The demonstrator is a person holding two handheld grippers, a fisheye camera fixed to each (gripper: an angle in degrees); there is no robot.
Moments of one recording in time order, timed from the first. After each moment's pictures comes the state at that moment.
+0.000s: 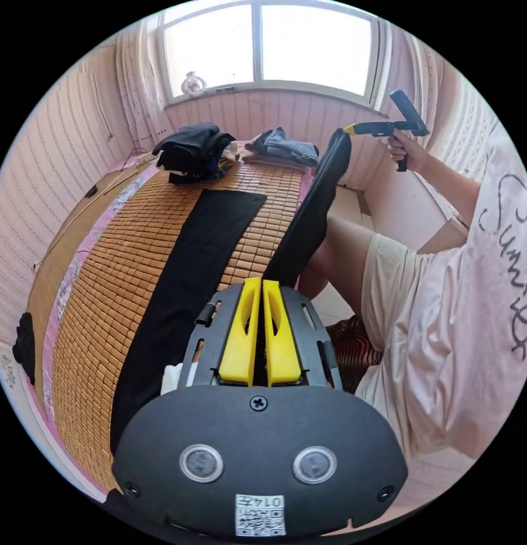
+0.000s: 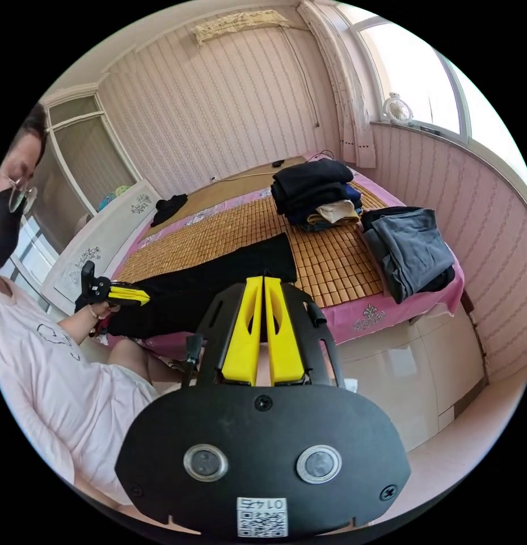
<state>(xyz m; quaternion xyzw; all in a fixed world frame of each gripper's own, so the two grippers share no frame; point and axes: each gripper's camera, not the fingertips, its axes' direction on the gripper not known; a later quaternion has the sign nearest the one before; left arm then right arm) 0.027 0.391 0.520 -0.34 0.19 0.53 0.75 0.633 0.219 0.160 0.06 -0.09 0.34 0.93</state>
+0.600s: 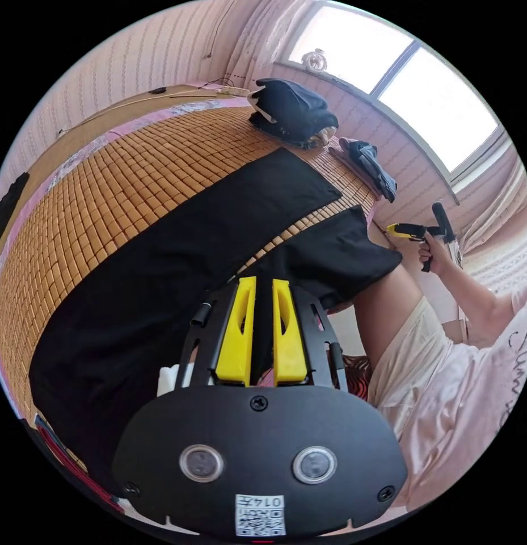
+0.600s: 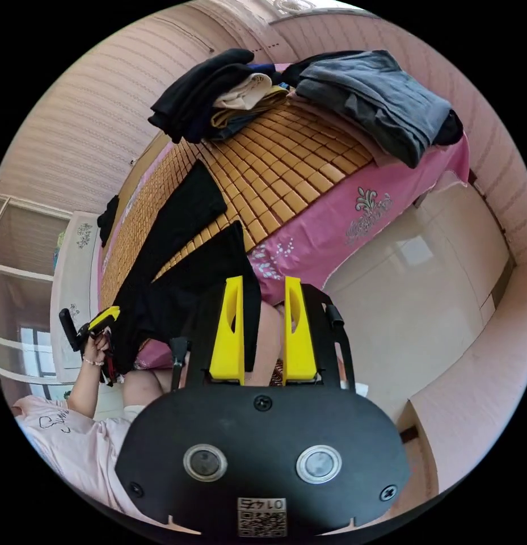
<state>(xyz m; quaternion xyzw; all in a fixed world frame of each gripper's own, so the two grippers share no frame) -0.090 0.354 0.561 -0.43 0.10 0.31 0.84 0.633 0.268 0.392 -0.14 -0.14 0.54 0.82</state>
